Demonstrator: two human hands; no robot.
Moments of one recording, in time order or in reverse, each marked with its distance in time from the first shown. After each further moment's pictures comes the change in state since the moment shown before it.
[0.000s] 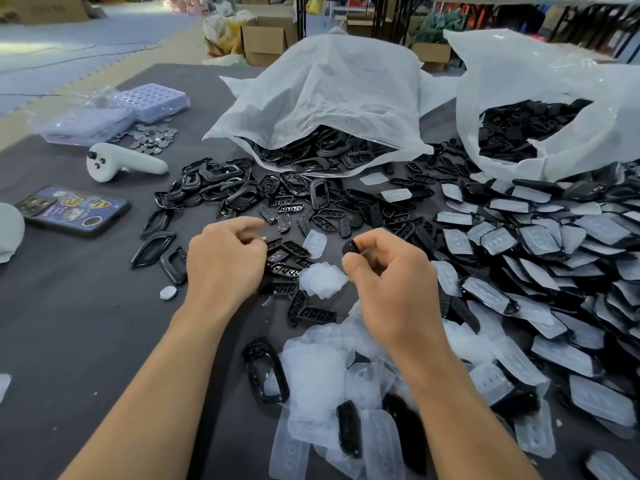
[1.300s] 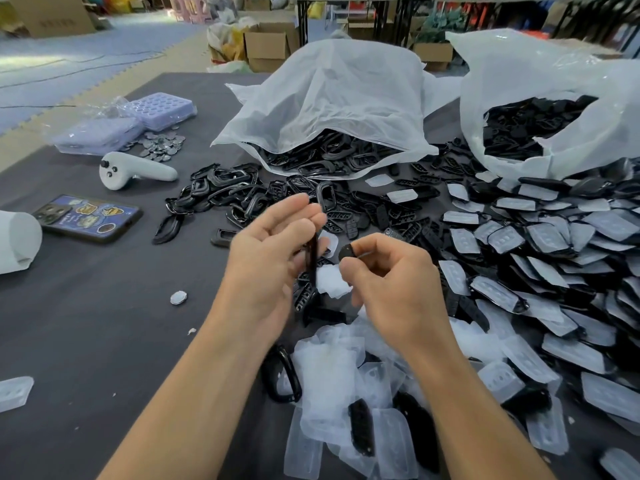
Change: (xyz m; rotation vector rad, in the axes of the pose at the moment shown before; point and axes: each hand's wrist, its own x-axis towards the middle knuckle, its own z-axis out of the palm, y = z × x) left_hand -0.036 0.044 0.003 -1.176 -0.286 -0.160; right_hand -0.004 -0.016 -0.001 0.158 -0.079 0.074
